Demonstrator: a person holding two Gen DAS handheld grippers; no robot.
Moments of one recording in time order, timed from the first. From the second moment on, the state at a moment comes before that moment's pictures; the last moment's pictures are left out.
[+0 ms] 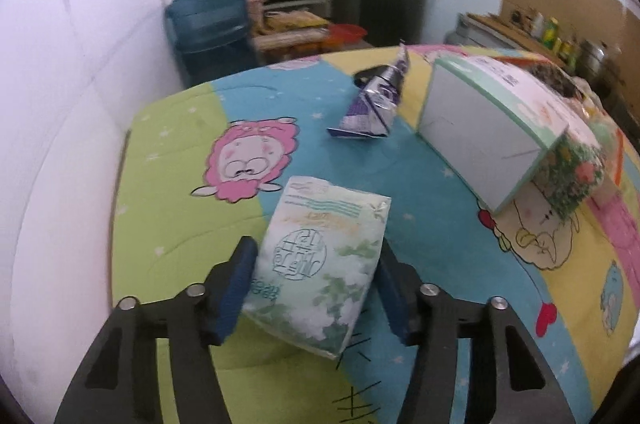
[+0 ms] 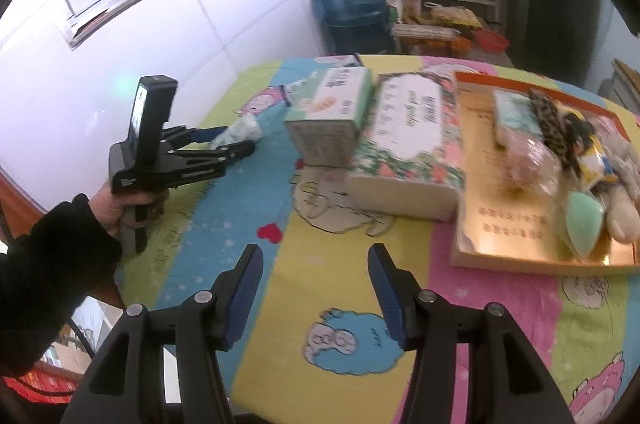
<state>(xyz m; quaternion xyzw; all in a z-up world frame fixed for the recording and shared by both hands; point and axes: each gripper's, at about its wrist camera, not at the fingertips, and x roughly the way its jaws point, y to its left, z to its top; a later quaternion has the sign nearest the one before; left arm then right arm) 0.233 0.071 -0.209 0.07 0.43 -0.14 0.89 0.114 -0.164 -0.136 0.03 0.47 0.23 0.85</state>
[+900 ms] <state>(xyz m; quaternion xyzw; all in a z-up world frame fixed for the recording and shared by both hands) 0.081 0.099 -0.171 0.01 0.35 -0.02 0.94 0.256 -0.030 -0.110 0.13 0.42 0.18 0.88</state>
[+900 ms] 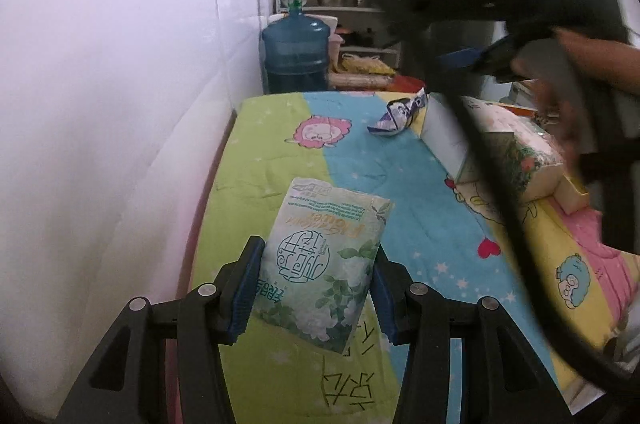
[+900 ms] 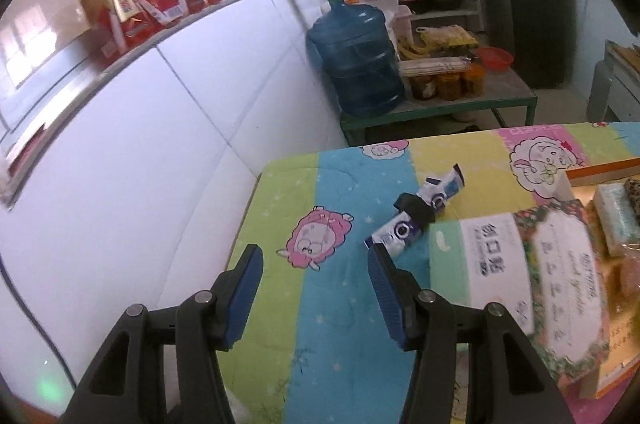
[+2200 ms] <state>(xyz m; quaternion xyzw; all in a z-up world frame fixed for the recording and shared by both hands) 0.090 0.126 -0.168 -0.02 0.33 -0.04 0.94 0.389 -0.007 -0.171 0.08 0.53 -0.14 0.84</state>
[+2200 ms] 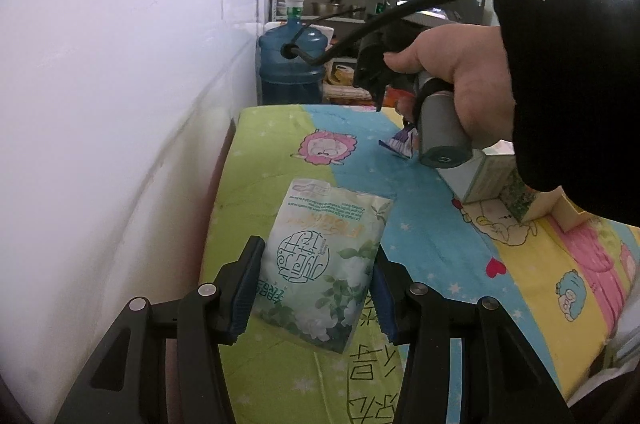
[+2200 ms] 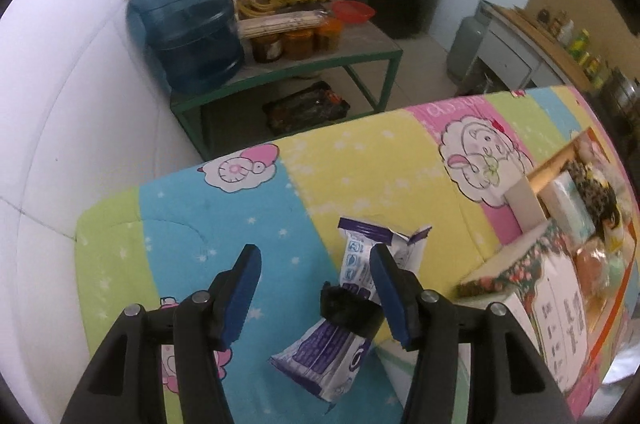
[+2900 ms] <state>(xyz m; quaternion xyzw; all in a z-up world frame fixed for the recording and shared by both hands) 0.084 0.127 -0.165 -0.02 0.33 -0.03 0.94 0.416 0.010 -0.204 0.01 0.59 -0.16 0.79</state>
